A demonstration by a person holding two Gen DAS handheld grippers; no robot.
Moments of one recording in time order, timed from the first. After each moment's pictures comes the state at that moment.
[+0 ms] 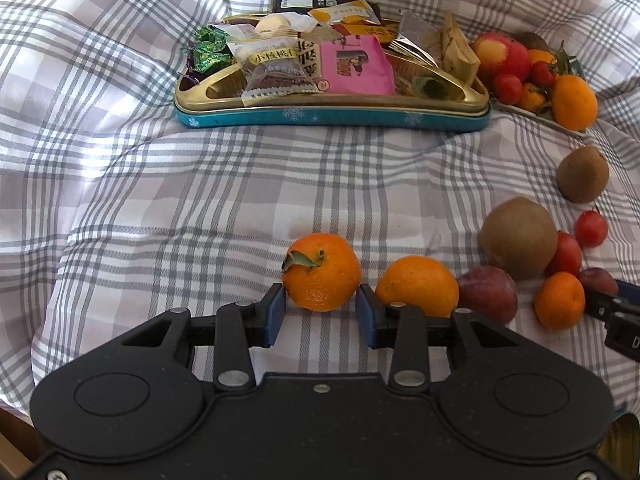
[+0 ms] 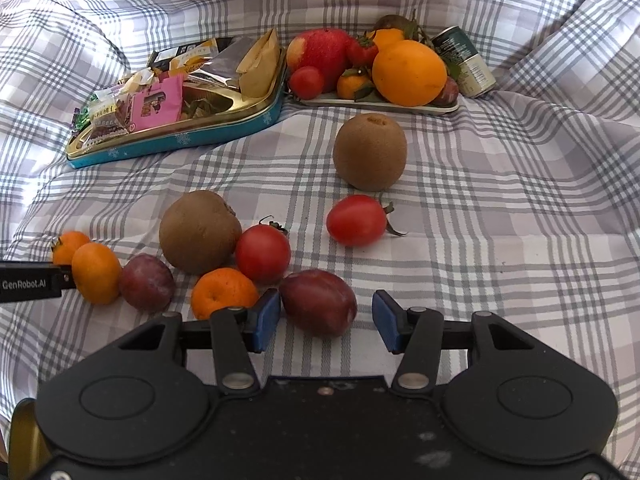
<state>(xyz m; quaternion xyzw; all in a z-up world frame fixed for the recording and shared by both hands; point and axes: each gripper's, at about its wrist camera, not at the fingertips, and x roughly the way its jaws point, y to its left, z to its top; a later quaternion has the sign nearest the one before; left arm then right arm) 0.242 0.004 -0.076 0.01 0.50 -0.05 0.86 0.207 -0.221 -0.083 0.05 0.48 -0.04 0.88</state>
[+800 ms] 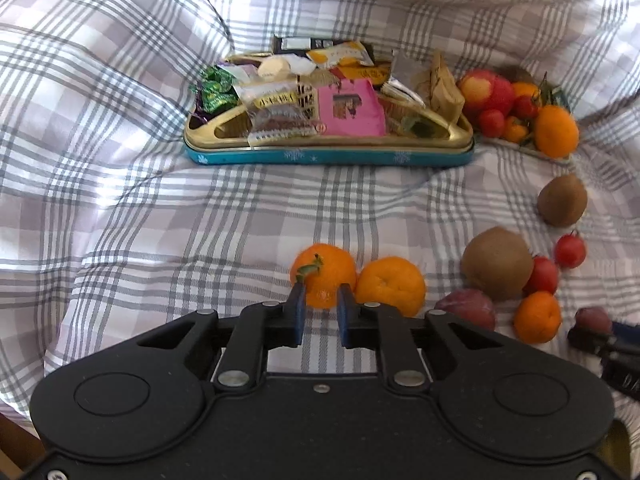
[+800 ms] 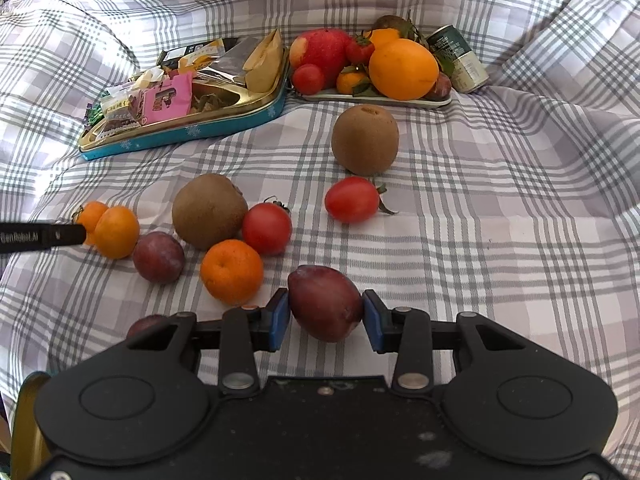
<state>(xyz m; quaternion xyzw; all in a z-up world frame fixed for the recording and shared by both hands) 0.229 0.007 -0.052 0.00 0.45 -0.06 0.89 0.180 -0.225 -0.073 0.06 0.47 -0.03 0.88</state>
